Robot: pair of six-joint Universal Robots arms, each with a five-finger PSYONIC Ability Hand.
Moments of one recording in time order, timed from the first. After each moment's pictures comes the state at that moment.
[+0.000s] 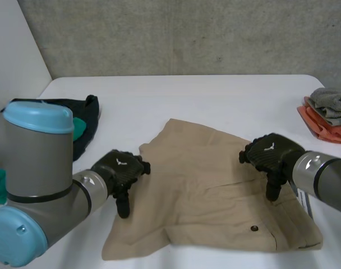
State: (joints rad) left arm 4.16 -1.96 -1.54 2.87 -1.51 3.50; right arm 1.86 -1.29 1.59 0.34 1.34 2.43; left_hand 0.30 0.30 0.30 0.31 0.13; right_hand 0.40 0.38 0.40 0.40 0.23
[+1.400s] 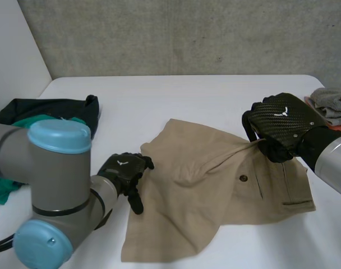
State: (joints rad) left arm 4.10 -2.03 -1.55 3.03 -1.61 3.19; right arm 1.83 -1.64 1.71 0.18 1.15 2.59; left_hand 0.31 0.31 0.31 0.31 0.13; right_hand 1.08 1.17 1.19 1.20 1.00
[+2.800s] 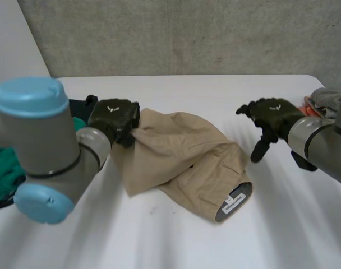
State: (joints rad) left arm 4.16 -1.98 -1.40 3.15 -1.62 3.29; right arm 1.87 -1.20 1.35 0.27 1.39 2.83; left_hand 1.15 1.20 1.19 1.20 0.98; right_hand 0.23 0.22 0.22 0.23 0.05
